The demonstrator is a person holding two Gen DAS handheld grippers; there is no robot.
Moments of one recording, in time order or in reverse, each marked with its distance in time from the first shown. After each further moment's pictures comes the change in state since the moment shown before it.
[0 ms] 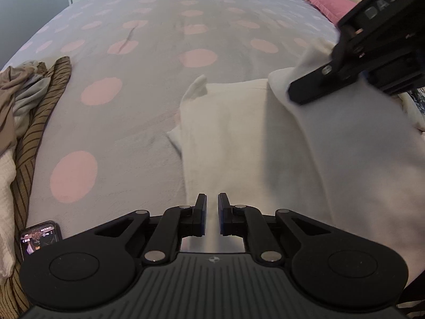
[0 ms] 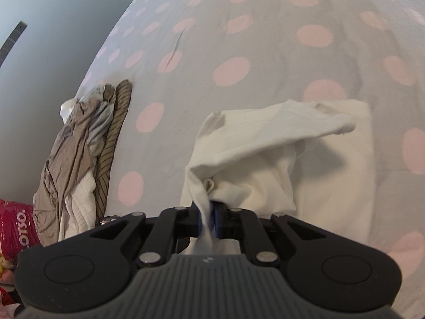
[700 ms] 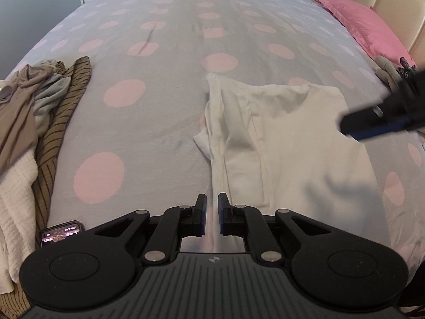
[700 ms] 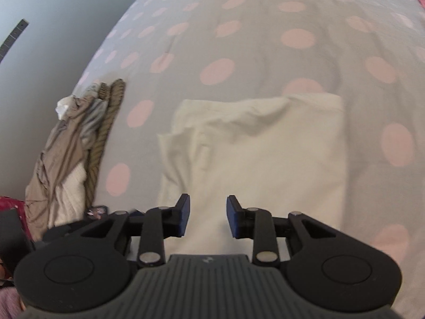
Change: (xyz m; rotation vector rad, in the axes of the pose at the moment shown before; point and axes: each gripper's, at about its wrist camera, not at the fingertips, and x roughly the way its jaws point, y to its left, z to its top) left arm -0.015 0.015 0.004 -0.026 -0.007 0.043; right arm -0.035 -0.034 -0.032 -0.004 -0.039 -0.051
